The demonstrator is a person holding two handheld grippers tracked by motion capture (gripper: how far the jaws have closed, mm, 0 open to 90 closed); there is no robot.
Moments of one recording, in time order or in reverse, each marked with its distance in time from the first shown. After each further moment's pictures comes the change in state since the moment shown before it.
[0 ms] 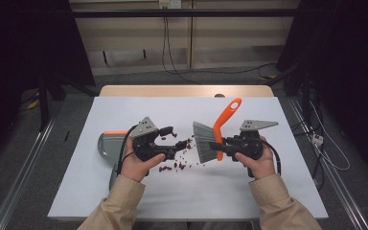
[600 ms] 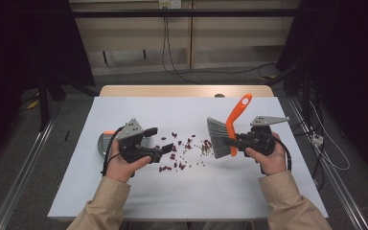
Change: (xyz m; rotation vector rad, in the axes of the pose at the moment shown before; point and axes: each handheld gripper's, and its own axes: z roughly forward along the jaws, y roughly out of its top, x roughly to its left) left arm 0.021 -0.011 -0.028 0.040 0.048 0.026; right arm -0.020 0.001 -0.024 0.065 -0.157 0.019
